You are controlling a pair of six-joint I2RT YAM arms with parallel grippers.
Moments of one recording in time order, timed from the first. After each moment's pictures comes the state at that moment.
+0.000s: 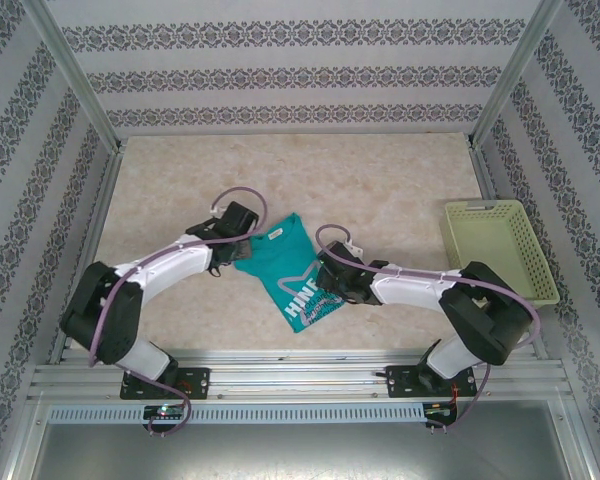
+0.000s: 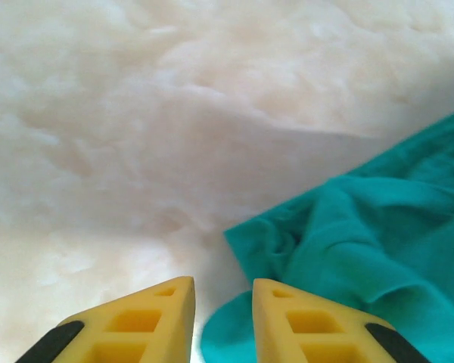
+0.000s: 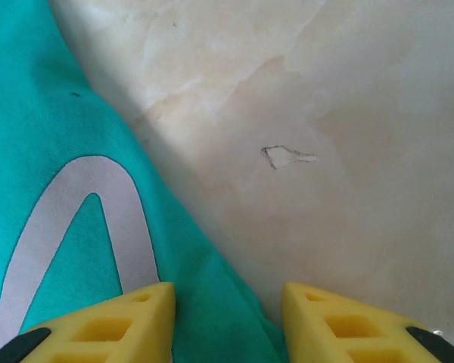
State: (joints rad) left arm -0.48 1.51 0.93 -0.51 -0.29 -0.65; right arm 0.78 1.53 0.68 -0.20 0.14 1.06
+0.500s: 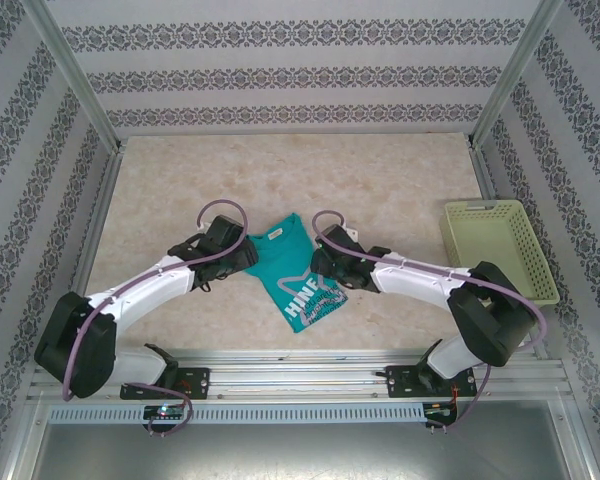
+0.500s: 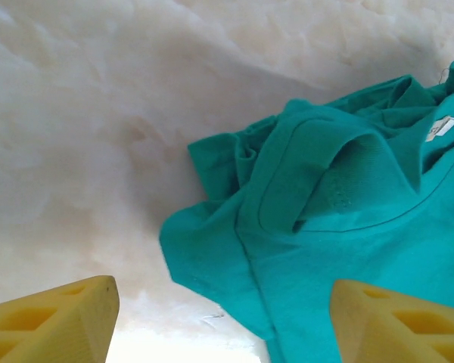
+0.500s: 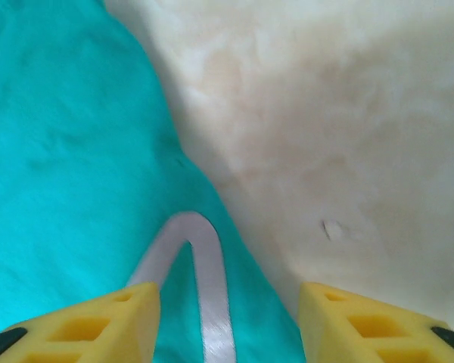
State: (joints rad) left arm -0.51 1.33 0.77 -0.44 -0.12 -0.87; right arm 0.73 1.52 0.82 -0.28 0.15 0.89
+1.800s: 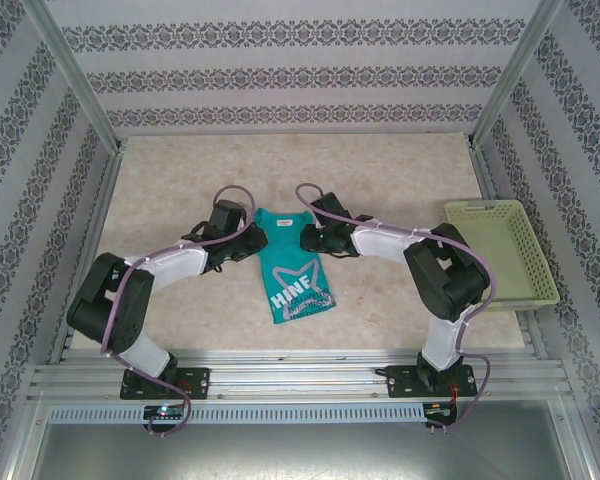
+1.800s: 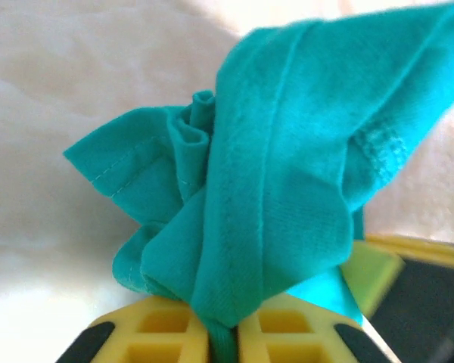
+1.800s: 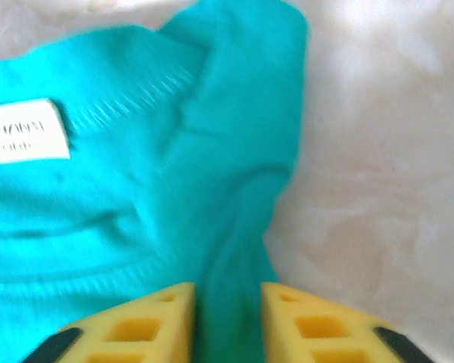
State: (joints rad) left arm -0.38 1.62 0.81 -0.01 0.24 -0.83; right arm 0.60 1.85 1.09 -0.22 -0.11 0.64
